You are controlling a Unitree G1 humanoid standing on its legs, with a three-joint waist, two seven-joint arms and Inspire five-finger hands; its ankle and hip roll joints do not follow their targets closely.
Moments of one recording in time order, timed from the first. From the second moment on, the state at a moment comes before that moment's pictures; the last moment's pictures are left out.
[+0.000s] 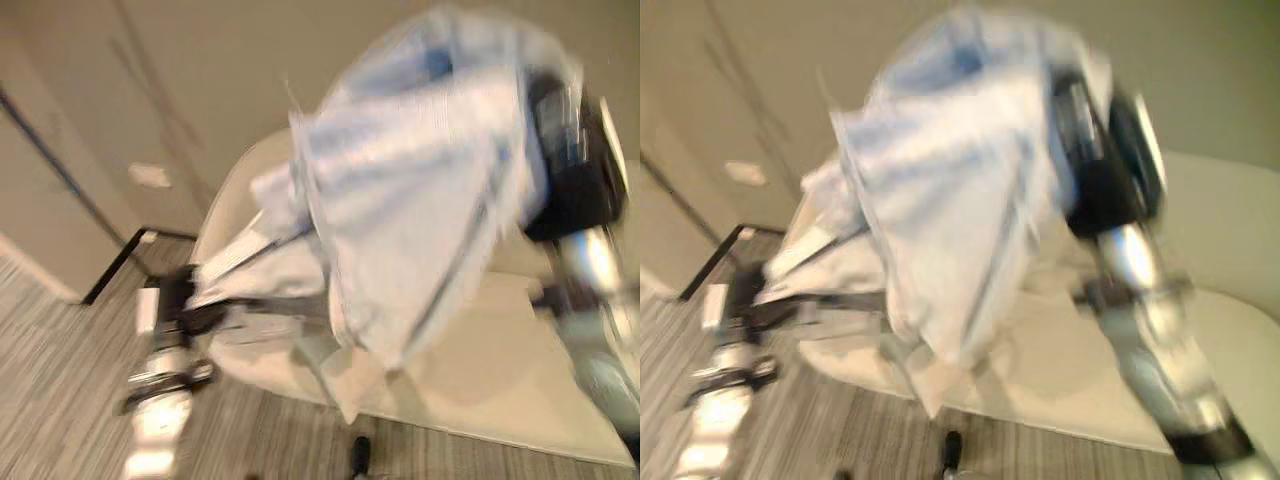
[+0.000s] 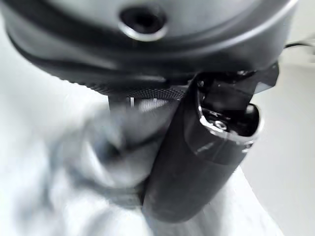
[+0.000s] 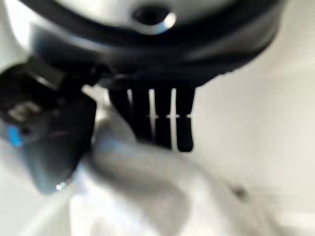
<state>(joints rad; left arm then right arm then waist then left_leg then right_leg) 0.07 0.26 0.25 0.13 -0.22 -0.30 0.30 0.47 -0.69 -0.18 -0.18 0.80 -0.31 0.01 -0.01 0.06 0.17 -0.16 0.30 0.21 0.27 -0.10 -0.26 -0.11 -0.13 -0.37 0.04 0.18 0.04</state>
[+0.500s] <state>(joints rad) 0.22 0.35 -0.06 0.04 -0.12 -0.19 0.29 0.26 -0.35 -0.05 -0.20 0.79 -0.21 -0.08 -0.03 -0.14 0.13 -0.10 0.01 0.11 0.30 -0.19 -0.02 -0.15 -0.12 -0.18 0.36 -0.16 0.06</state>
